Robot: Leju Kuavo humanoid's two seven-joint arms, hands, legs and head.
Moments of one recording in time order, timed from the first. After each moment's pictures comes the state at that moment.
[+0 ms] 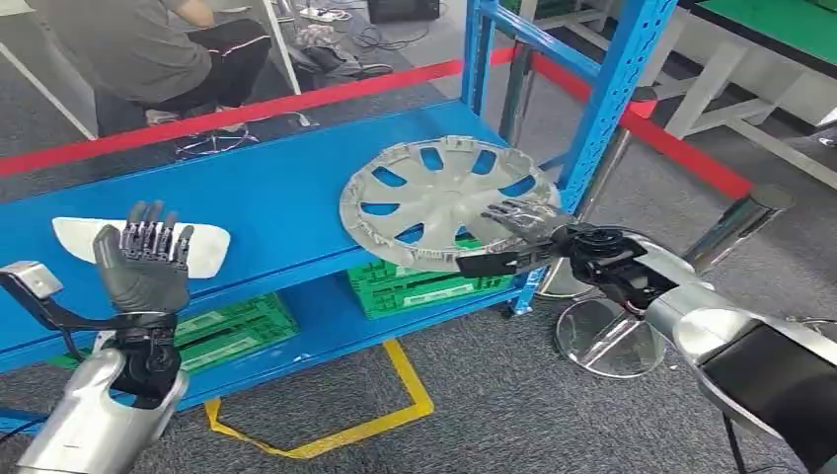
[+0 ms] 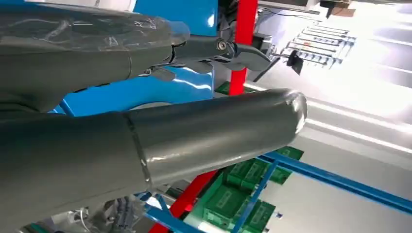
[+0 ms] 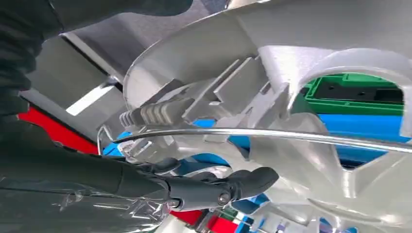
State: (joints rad) left arm -0.41 0.03 -0.38 -1.01 0.39 0.06 -0.41; right arm -0.87 -0.32 0.78 -0.64 0.98 0.10 -0.17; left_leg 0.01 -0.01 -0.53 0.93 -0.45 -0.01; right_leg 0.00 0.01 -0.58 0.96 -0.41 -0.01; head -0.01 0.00
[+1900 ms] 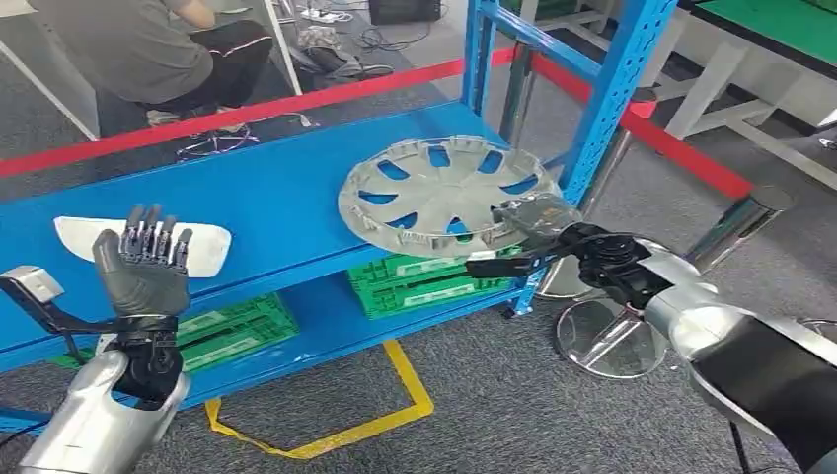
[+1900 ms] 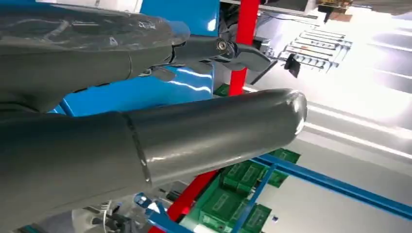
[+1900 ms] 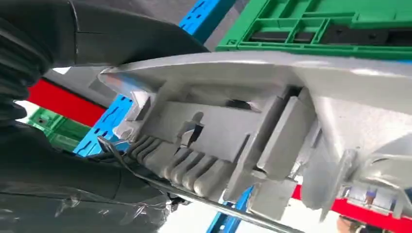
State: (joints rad) left arm -0.40 0.03 -0.38 -0.98 0.40 0.06 -0.44; right arm -0.89 -0.30 0.77 -0.48 1.08 -0.19 -0.24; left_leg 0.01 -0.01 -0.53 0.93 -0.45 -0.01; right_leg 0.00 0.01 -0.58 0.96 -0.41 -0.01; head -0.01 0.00
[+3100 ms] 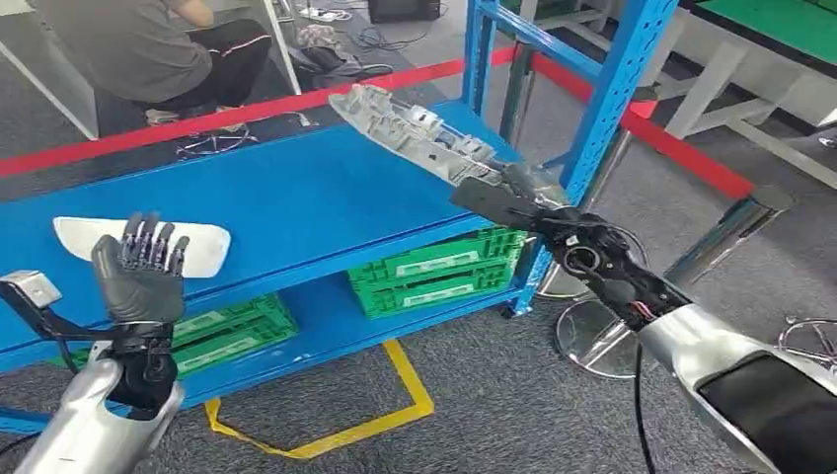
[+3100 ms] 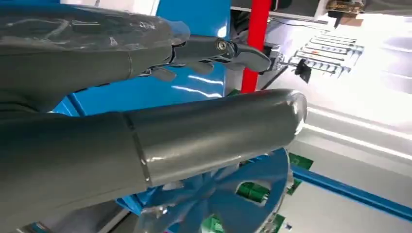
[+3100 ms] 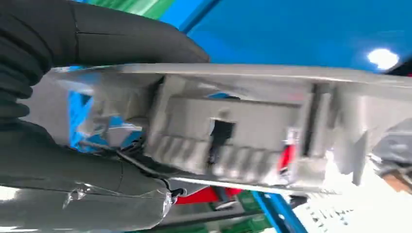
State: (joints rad) left arm -0.36 0.05 -0.38 -1.05 0.37 0.10 -0.39; right arm -0.69 -0.27 0.51 -1.06 0.43 -0.14 -0.11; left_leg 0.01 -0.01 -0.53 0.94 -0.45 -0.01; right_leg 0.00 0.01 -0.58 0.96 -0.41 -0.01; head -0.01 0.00
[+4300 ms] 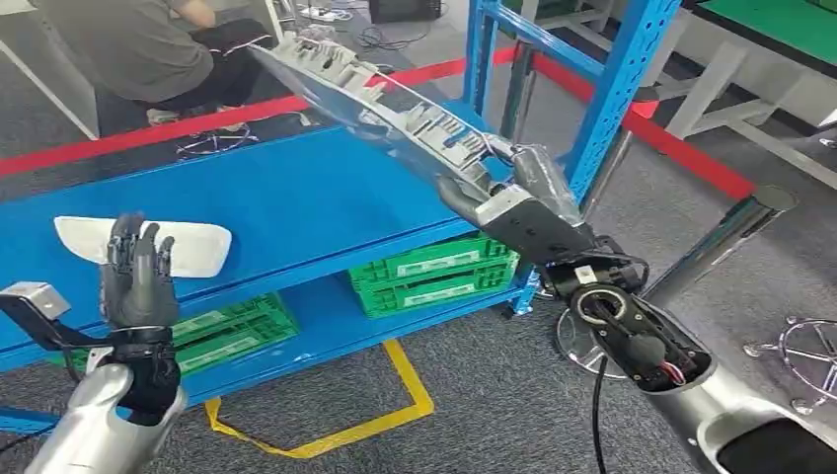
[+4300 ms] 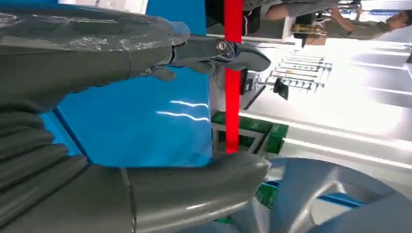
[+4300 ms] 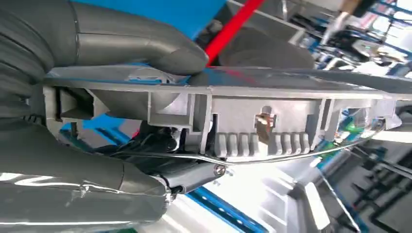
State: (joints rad) left arm -0.34 0.04 -0.38 -1.05 0.24 0.17 -0.48; right arm -0.49 -0.23 0.45 -1.71 0.37 -0.24 -0.10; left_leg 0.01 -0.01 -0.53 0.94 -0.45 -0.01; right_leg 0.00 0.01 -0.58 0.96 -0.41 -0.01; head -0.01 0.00
